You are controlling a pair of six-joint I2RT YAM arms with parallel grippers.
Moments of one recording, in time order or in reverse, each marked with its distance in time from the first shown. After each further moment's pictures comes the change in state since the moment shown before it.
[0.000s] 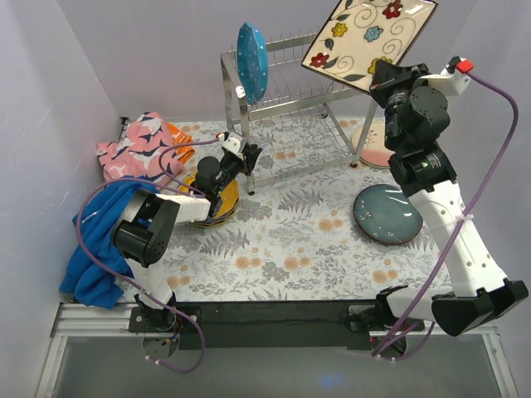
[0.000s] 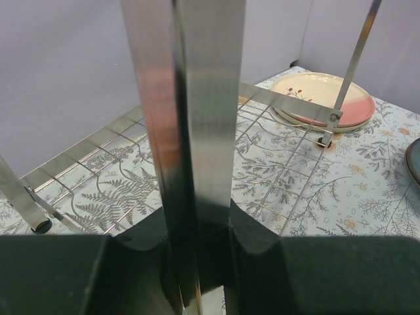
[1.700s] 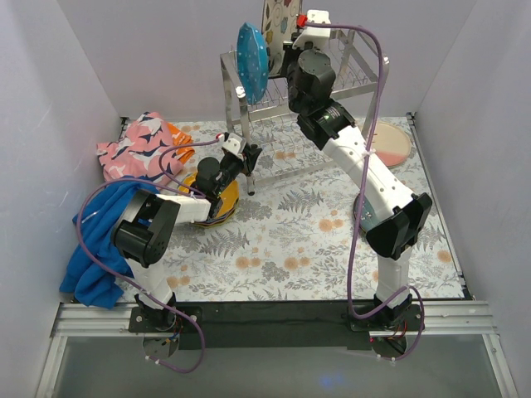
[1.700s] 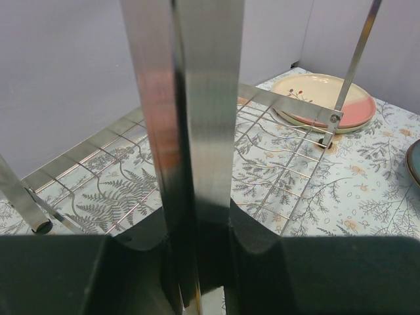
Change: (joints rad) left arm -0.004 0.000 -0.006 0.011 -0.008 0.003; right arm 0.294 0.658 0.659 0.008 0.132 -0.741
